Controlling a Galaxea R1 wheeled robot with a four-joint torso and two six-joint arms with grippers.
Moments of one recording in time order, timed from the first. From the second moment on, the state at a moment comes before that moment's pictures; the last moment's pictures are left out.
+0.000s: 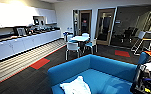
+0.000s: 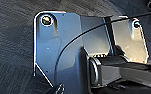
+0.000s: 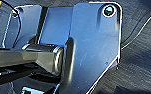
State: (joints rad) left arm 1.45 2.94 -2.58 0.72 0.05 -0.65; right arm -1.60 3.00 -2.74 -0.32 0.10 0.26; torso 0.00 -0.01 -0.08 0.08
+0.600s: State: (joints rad) left arm 1.46 2.92 -2.58 0.71 0.00 -0.65; right arm -1.60 3.01 -2.74 -0.32 0.10 0.26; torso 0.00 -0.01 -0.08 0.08
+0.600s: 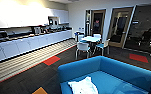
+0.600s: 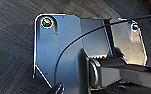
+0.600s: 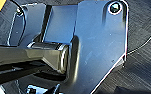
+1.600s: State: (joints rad) left arm 1.49 2.96 -2.68 0.69 -0.07 -0.65; right arm -1.61 3.05 -2.74 -0.32 0.10 0.26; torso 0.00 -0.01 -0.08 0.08
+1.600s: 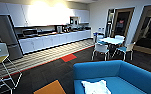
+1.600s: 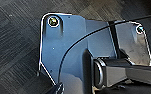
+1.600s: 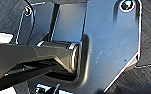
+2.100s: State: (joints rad) left arm 1.53 2.99 -2.69 0.69 -0.08 -0.65; right arm -1.59 3.05 -2.75 -0.35 0.10 0.25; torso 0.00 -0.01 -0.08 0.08
